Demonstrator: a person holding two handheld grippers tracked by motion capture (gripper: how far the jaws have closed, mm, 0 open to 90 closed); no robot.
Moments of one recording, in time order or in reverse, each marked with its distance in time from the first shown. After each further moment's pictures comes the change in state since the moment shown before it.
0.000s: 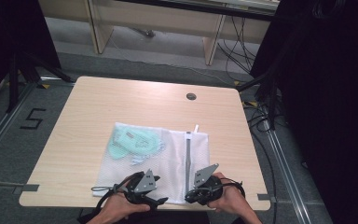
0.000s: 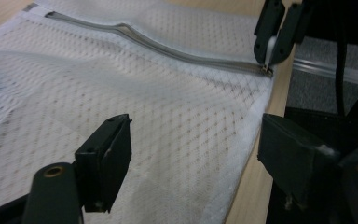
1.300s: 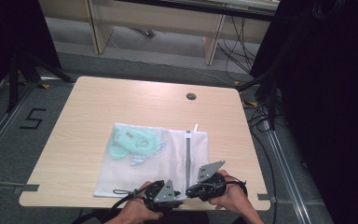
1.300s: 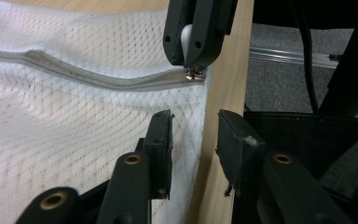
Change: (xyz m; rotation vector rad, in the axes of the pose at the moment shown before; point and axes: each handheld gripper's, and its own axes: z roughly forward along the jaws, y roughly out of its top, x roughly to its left) left arm -0.026 0.014 0.035 0.005 -0.105 0.093; right arm -0.001 0.002 -0.011 -0.084 -0.046 0.061
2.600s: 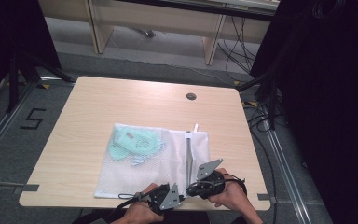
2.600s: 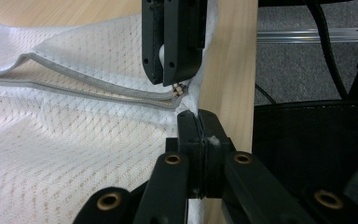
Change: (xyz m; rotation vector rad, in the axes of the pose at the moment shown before) left arm -0.009 0.004 0.008 0.017 0.055 0.123; right arm -0.009 -0.002 0.006 0.041 -0.011 0.023
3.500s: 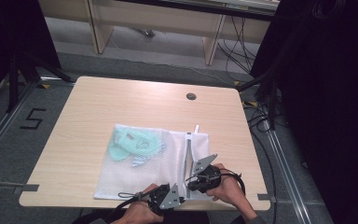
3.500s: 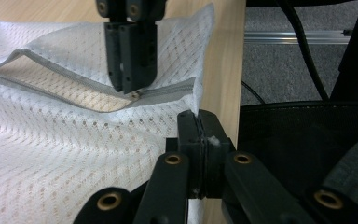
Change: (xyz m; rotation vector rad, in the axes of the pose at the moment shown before) left arm -0.002 0.002 -0.002 0.010 -0.034 -0.018; right arm -0.022 0.006 0.010 0.080 -0.065 -0.013
